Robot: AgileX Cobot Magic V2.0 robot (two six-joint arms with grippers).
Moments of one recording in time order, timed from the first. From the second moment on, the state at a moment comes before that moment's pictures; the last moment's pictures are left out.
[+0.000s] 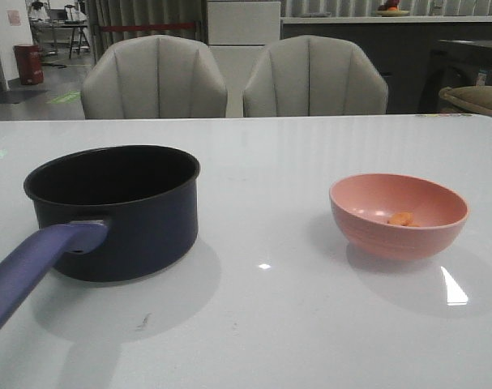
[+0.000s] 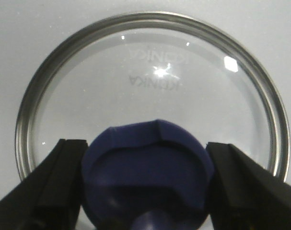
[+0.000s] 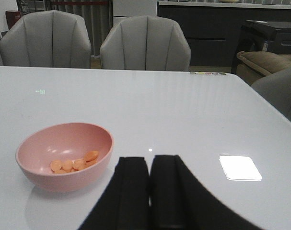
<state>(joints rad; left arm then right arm) 0.19 1.74 -1.05 0.00 0.69 -0.05 0.06 -0.01 0.03 -0.05 0.08 0.09</state>
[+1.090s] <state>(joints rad) 0.11 1.56 -1.06 0.00 0.71 -0.05 0.06 -0.01 0.03 -0.05 0.08 0.09</state>
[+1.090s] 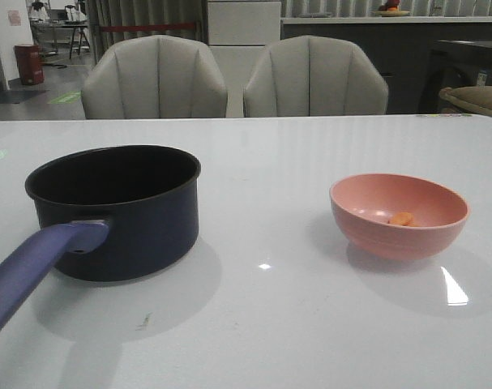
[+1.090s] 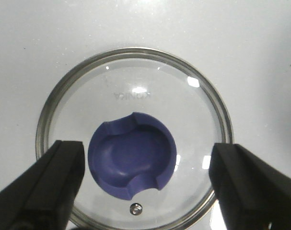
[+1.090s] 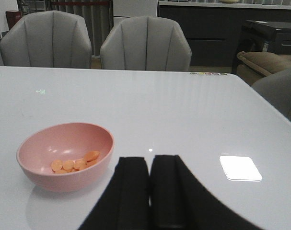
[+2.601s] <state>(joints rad) -0.22 0.17 -0.29 -0.05 0.29 -0.05 0.08 -0.01 0.03 -0.04 0.07 0.10</state>
